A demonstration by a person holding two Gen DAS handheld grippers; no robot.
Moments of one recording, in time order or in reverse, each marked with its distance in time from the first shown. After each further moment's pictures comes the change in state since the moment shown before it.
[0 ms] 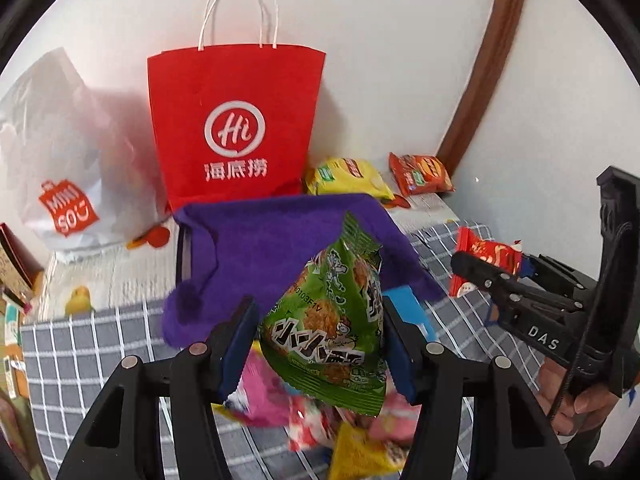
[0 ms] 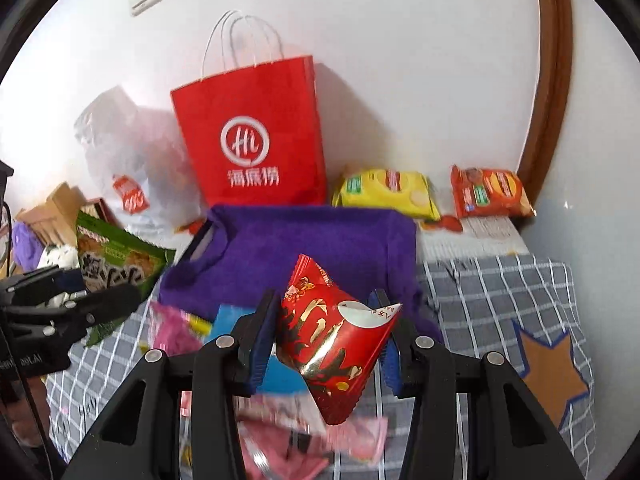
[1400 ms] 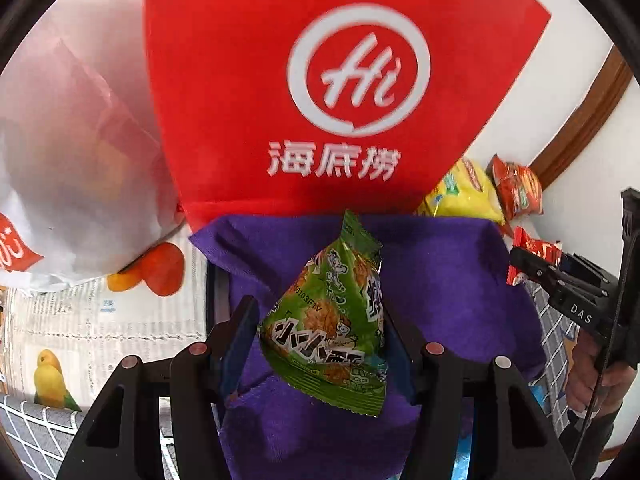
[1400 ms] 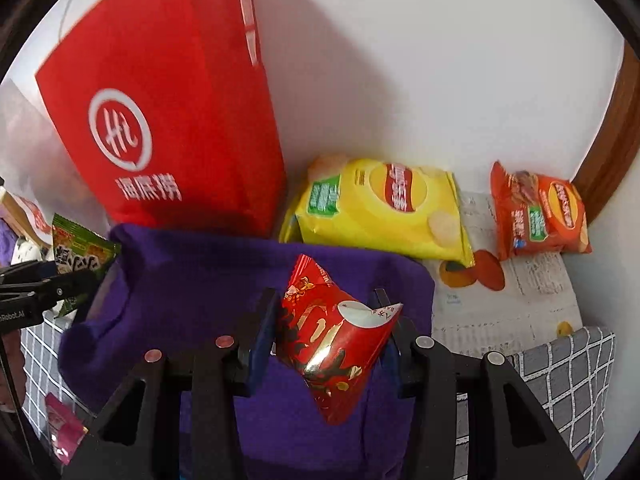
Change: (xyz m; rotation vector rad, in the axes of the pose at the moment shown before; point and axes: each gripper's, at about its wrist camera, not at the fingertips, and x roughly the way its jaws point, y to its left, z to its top) left arm 0.176 0.110 0.070 -0.128 0.184 0.038; right arm 0.201 -0.047 0.068 -0.028 0.210 -0.039
